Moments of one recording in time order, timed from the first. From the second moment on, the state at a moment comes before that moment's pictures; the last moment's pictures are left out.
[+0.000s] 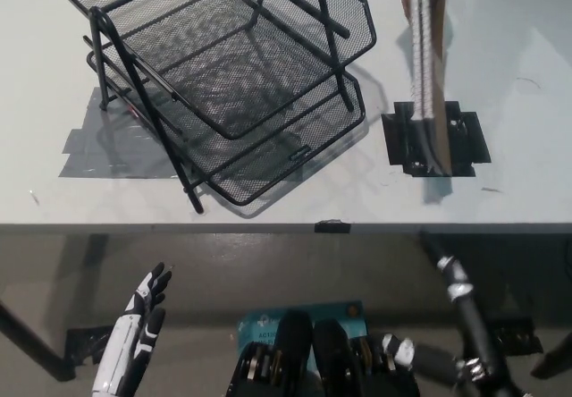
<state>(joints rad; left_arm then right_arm) 0.08 0.14 -0.01 0.08 0.20 -0.34 -0.03 0.09 -0.04 0.17 -0.30 -0.29 -0.09 -0.04</state>
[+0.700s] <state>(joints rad) 0.07 0.14 0.00 0.08 0.21 -0.35 -0.03 -0.17 0.04 0.03 -0.32 -0.43 -0.10 -0.17</state>
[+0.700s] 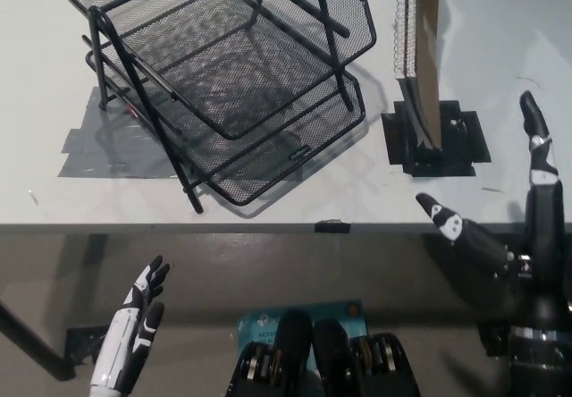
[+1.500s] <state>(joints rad) 0.05 0.14 0.00 0.09 0.21 -0.35 -0.03 -0.47 0.06 0.05 0.09 -0.57 -0.07 -0.33</state>
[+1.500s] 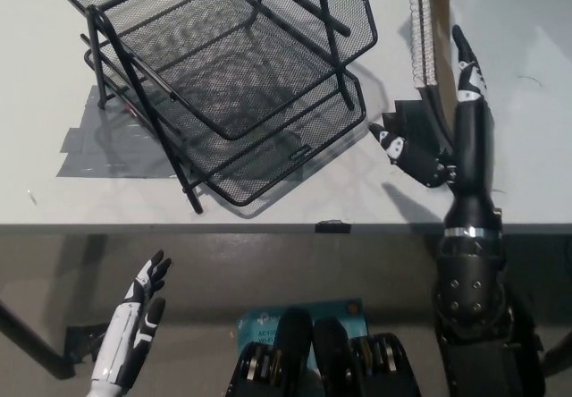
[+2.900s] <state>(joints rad) 0.01 0.15 0.01 0.09 0.20 -0.35 -0.03 -0.70 -0.04 0.04 0.51 -0.63 -0.18 -0.74</state>
